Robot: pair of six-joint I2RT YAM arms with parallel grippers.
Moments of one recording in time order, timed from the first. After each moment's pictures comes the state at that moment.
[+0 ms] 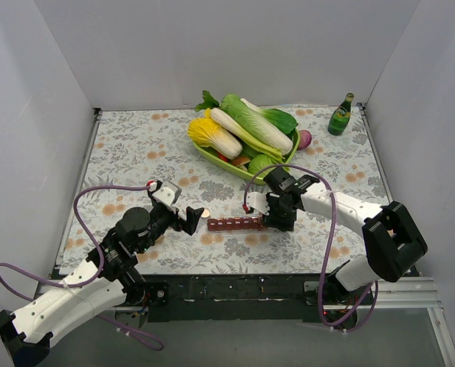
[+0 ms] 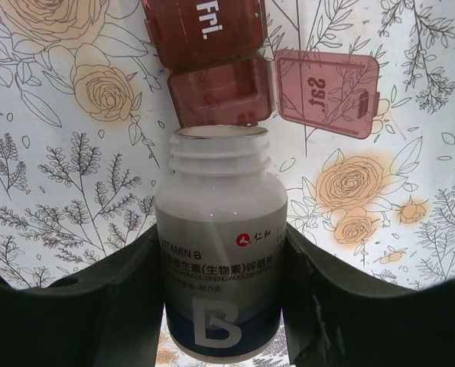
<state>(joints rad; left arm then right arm) -0.83 0.51 0.50 -0.13 -0.20 -0.05 0.69 1.47 0.92 -0.77 -0.11 -0.79</state>
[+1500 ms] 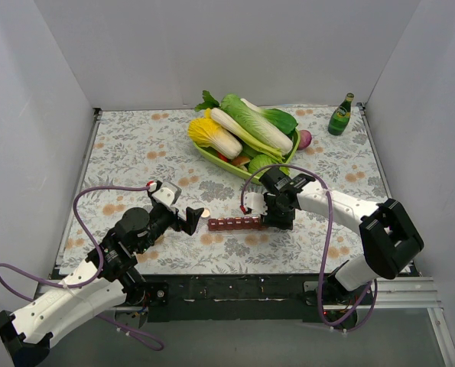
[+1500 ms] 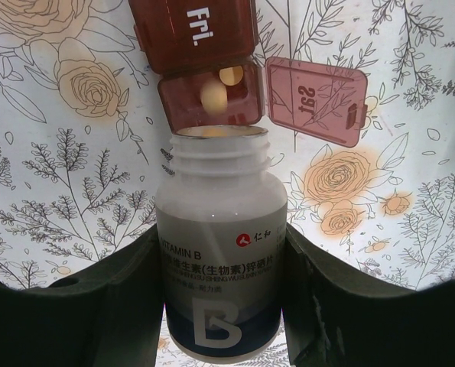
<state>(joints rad) -0.83 0.50 0.50 -0.13 -0.20 -0.04 0.72 1.50 0.95 -0.80 -0.04 -0.79</state>
